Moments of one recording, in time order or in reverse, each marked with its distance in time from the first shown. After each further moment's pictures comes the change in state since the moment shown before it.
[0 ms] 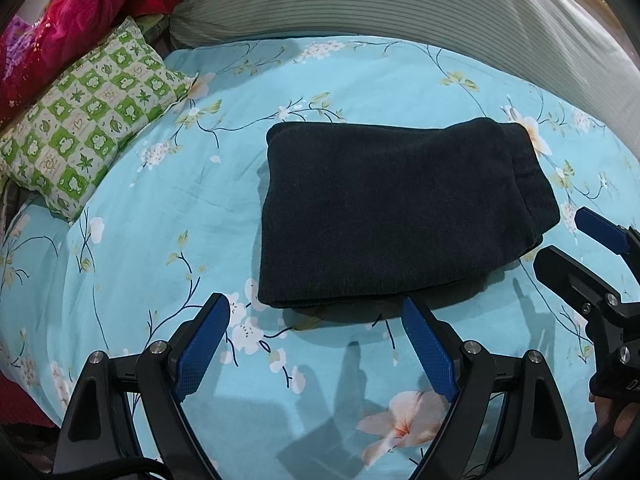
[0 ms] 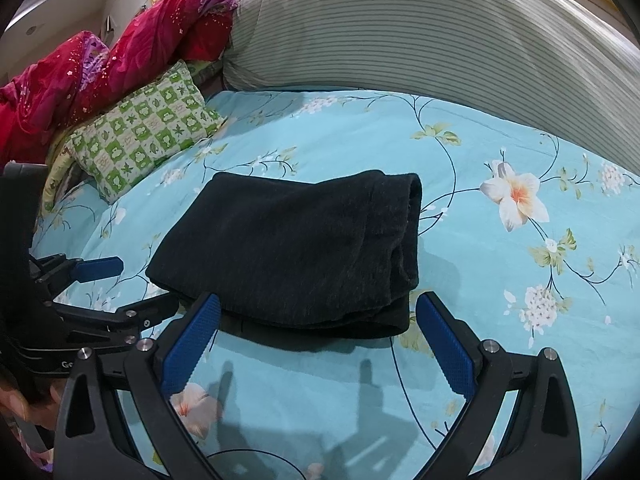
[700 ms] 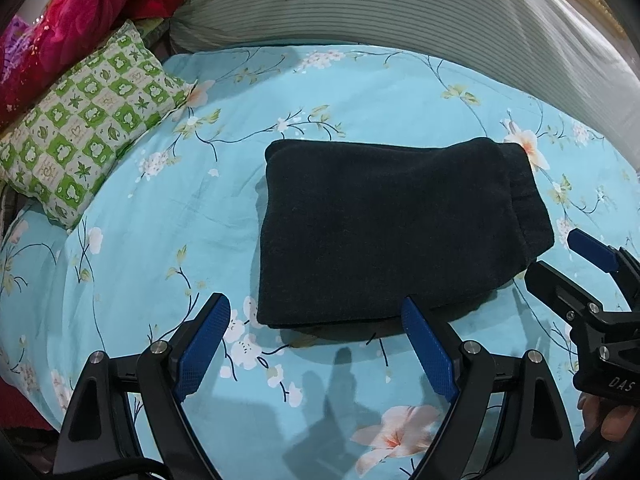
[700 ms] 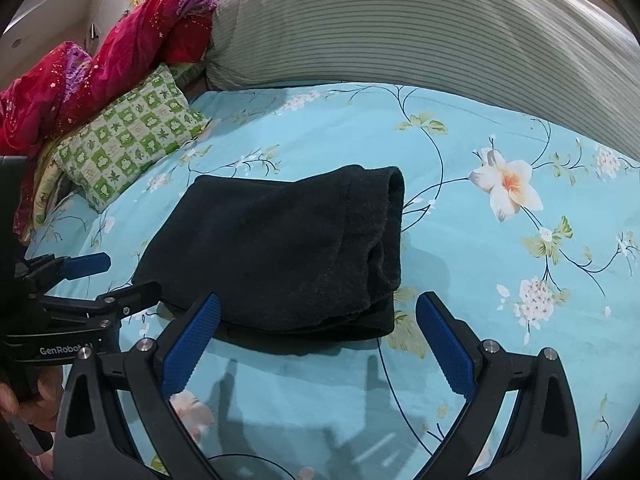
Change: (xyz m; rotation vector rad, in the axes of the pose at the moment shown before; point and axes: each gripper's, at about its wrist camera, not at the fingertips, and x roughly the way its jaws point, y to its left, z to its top) left arm -0.003 0.002 0.016 -0.007 -0.013 -0.019; right arm 0.006 -0.016 0.004 0.050 0.022 -0.014
